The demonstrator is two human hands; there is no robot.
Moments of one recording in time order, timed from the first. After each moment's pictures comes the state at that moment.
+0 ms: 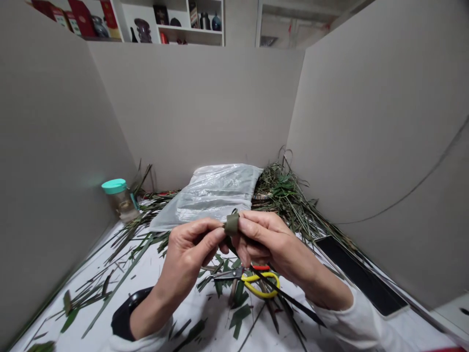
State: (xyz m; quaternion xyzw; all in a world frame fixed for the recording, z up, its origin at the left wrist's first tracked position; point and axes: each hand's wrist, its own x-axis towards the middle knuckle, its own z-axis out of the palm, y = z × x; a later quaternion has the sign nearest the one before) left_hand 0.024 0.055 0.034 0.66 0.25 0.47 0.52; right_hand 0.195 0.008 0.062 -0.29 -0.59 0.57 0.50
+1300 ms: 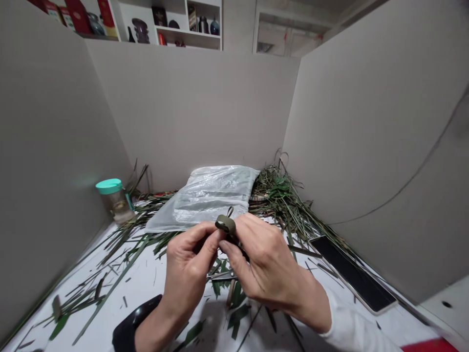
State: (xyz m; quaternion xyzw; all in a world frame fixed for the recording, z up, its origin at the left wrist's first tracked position) left_hand 0.031 0.040 0.030 0.64 0.28 0.57 0.42; right_hand 0.179 -0.001 0.048 -0.44 -0.80 -0.07 0.40
